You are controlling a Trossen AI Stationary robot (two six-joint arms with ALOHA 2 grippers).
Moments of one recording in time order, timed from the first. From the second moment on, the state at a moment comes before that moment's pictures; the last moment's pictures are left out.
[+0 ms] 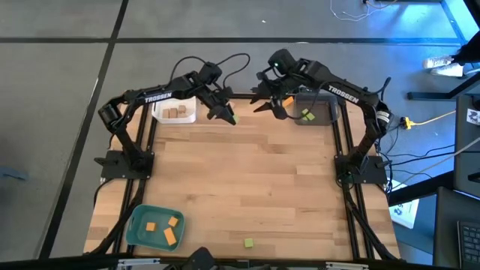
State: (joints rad) left arm 0.67 1.69 1.28 -0.32 1.11 -0.16; right arm -0.57 1.73 1.72 -0.85 -0.67 -0.74
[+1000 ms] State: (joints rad) left arm 0.67 1.69 1.28 -0.29 1.14 -0.20; right arm -0.41 1.74 1.72 -0.72 -0.30 -0.74
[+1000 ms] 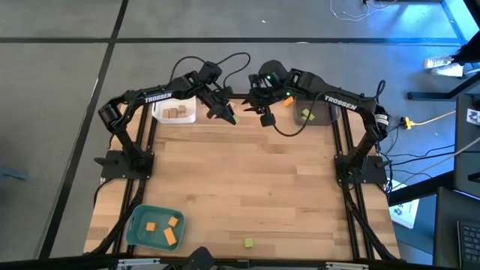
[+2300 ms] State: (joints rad) left arm 0.66 1.69 1.28 -0.21 1.17 -0.24; right arm -0.38 1.85 1.72 -0.63 -0.54 -0.86
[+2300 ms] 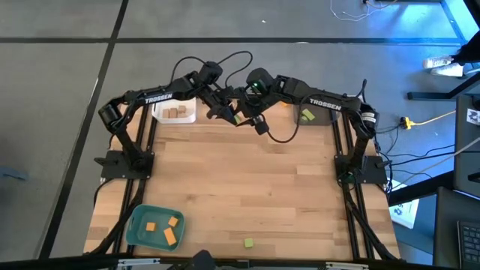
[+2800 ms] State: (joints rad) left arm 0.68 1.69 1.28 -0.22 1.14 -0.20; right arm -0.38 1.85 1.72 -0.66 -0.49 -0.81
